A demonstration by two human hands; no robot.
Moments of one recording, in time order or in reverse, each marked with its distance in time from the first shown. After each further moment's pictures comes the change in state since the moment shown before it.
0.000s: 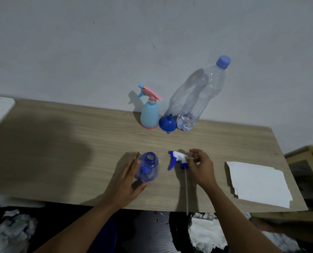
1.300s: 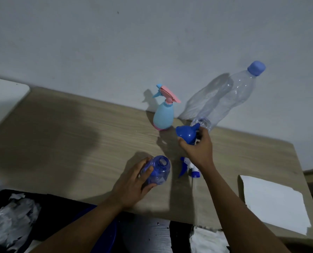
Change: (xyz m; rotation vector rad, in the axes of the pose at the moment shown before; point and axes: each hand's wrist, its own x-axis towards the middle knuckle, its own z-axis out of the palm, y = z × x) left_hand 0.006 -0.015 0.006 0.364 0.076 0.064; right_hand 0.057 -0.084 0.034 0.184 -0.003 -0.087
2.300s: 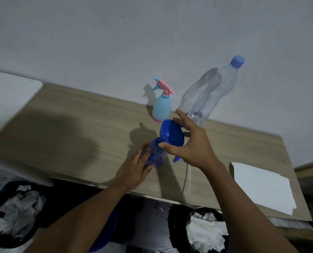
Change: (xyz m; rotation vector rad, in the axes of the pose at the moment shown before) left_hand -0.016 0.012 0.010 -0.093 -0.048 -0.069; right_hand -0.089 -0.088 -0.049 -0.089 -0.367 -0.267
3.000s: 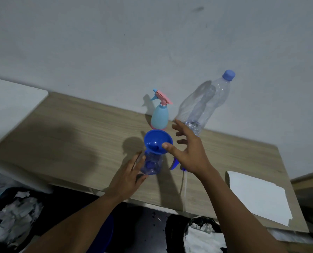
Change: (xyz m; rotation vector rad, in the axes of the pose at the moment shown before) left_hand -0.013 0.004 -0.009 0.060 0.066 -0.018; right_hand 0.001 0.008 -0.006 -0.001 0.037 -0.027
